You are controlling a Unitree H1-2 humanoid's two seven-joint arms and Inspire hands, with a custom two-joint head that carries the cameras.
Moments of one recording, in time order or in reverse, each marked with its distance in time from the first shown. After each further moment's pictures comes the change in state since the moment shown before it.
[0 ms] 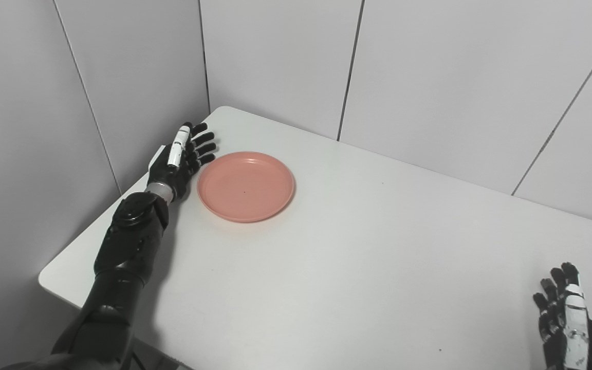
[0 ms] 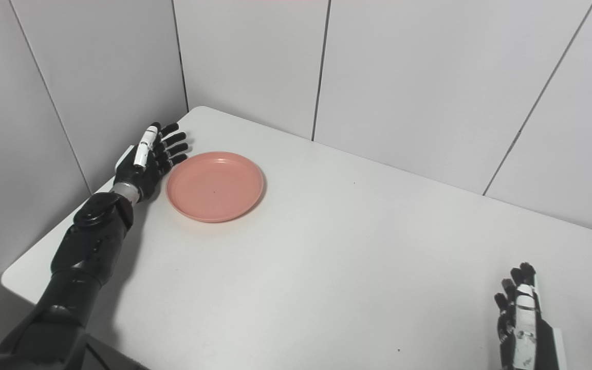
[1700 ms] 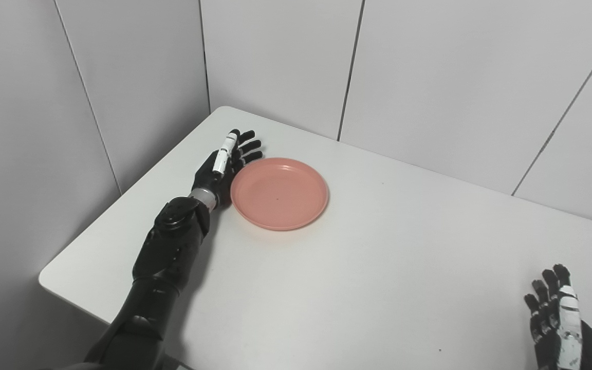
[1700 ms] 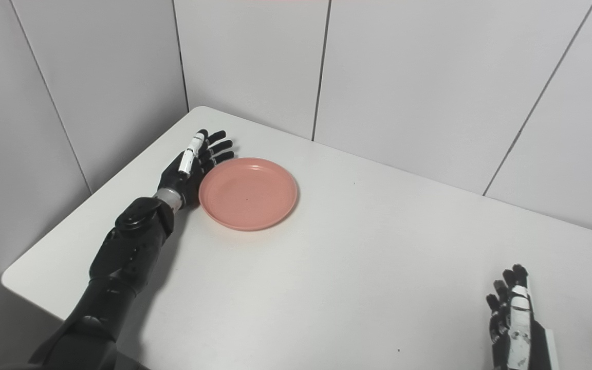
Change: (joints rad) left arm -0.013 -0.116 -0.098 -0.108 0.002 0.094 0.020; right arm 0.000 0.012 -0.001 0.033 0.029 -0.009 0.011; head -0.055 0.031
